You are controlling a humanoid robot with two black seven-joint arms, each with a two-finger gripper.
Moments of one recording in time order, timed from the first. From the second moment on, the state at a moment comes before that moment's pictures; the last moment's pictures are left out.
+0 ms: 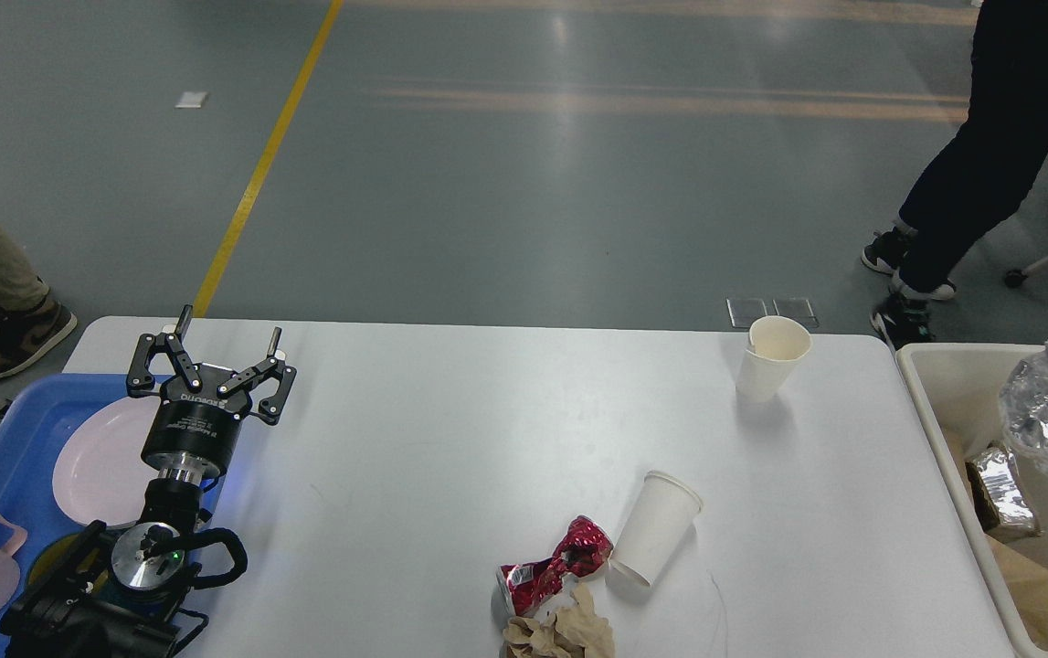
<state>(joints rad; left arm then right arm) -0.32 0.13 -1.28 -0.76 -0.07 -0.60 -0.20 1.59 -0.80 -1.46 0.90 0.09 0.32 -0.15</state>
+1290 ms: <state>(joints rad) -0.32 0.13 -1.28 -0.76 -0.07 -0.60 -0.20 0.49 -0.35 -0.98 0.03 0.14 0.02 -0.20</state>
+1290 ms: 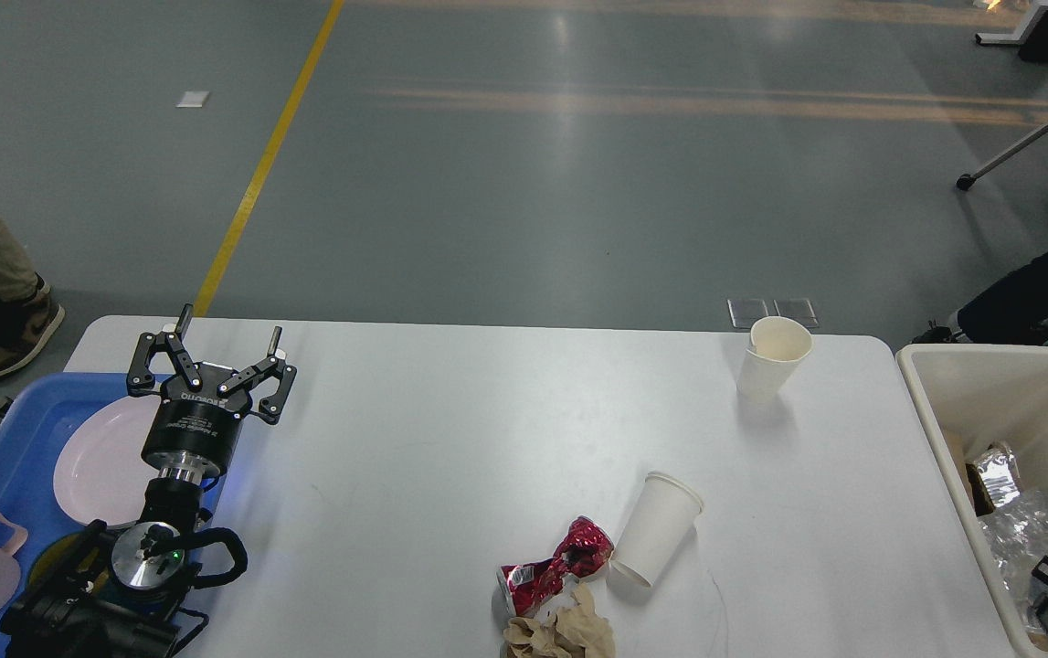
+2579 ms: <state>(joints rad) -0.32 0.13 -1.28 -0.76 -0.07 -0.60 -0.20 1.77 -0.49 -1.35 1.03 0.00 0.66 -0.23</state>
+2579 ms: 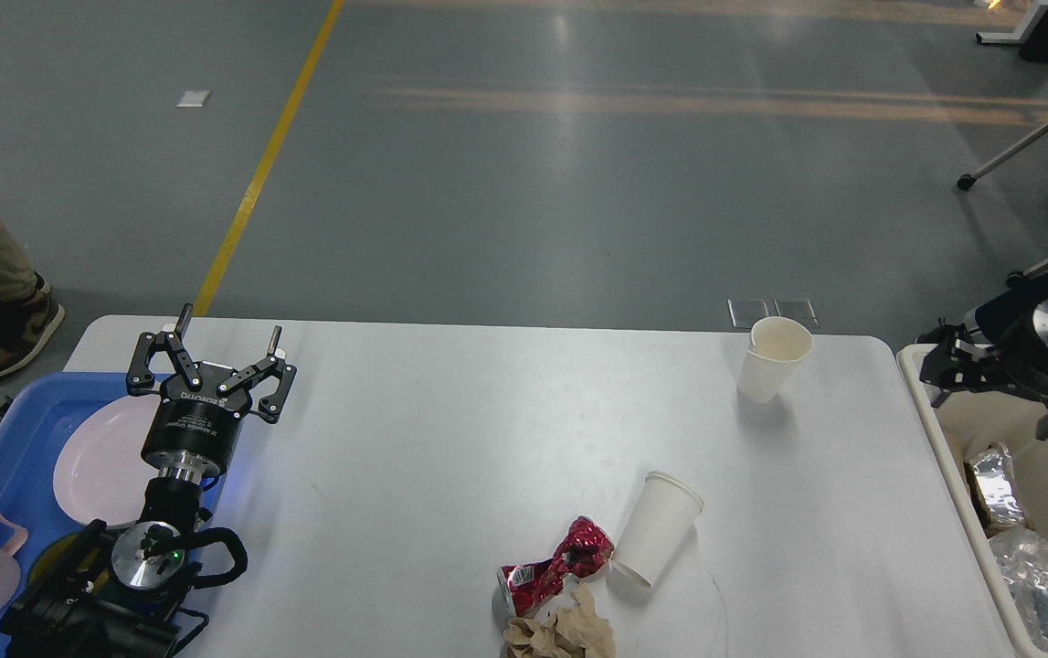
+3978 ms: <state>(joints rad) -0.32 0.13 -1.28 -0.76 -0.07 -0.60 -0.20 2.40 -0.37 -1.31 1.61 0.05 0.63 -0.23</state>
